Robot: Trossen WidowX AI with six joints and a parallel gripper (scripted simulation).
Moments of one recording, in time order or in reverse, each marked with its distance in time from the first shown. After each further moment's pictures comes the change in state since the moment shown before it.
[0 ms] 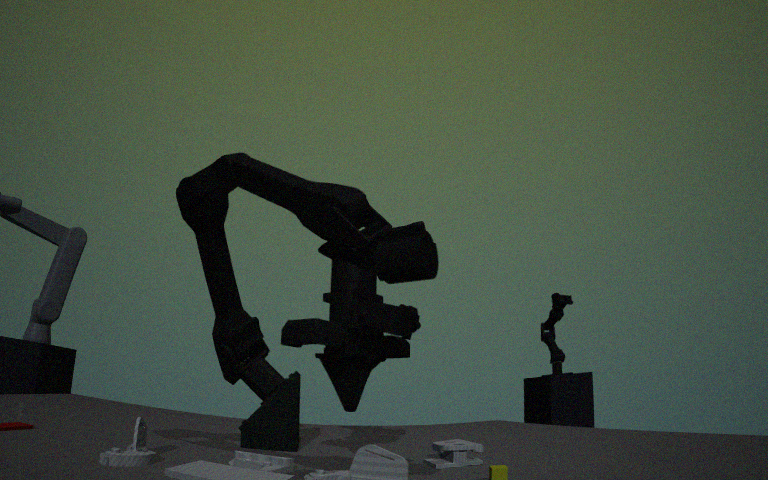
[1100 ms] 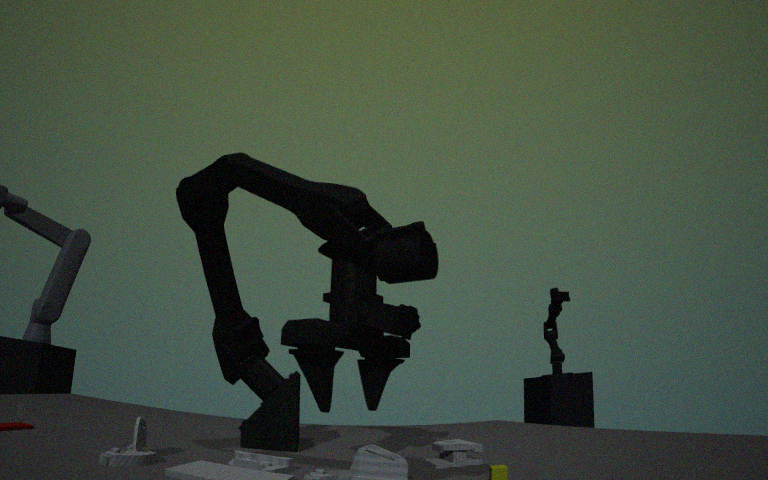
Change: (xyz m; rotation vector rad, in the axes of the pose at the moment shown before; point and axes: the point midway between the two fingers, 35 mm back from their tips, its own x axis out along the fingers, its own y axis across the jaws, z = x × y) arm 0.000 0.000 0.000 0.000 0.000 0.000
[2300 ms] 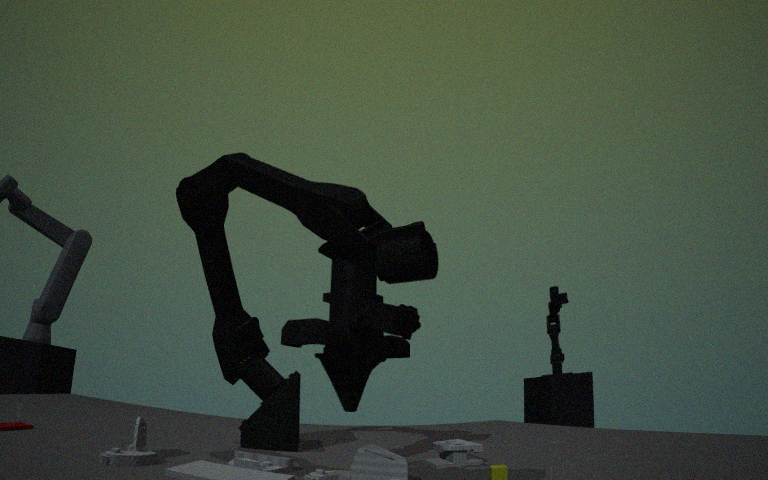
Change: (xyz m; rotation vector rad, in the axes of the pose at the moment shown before) arm 0.000 0.000 0.000 0.000 0.000 0.000
